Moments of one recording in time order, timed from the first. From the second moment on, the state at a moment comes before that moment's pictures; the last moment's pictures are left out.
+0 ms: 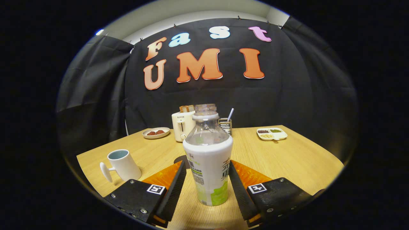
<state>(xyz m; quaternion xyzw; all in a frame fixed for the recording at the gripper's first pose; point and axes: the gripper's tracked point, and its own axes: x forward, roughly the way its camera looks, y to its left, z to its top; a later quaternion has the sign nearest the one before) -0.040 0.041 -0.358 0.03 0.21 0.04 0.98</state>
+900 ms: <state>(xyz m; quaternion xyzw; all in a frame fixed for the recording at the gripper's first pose) -0.033 0.044 -0.378 0.03 0.25 0.02 0.97</state>
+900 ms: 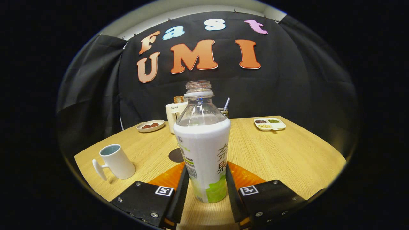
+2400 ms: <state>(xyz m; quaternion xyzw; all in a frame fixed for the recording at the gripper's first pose) 0.010 0.127 -0.344 -0.51 0.11 0.07 0.85</state>
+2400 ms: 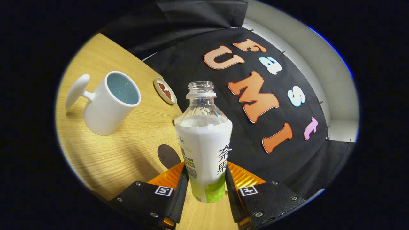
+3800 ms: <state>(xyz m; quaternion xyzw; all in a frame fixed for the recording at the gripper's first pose) 0.036 0.169 -0.348 -0.70 0.00 0.10 0.71</state>
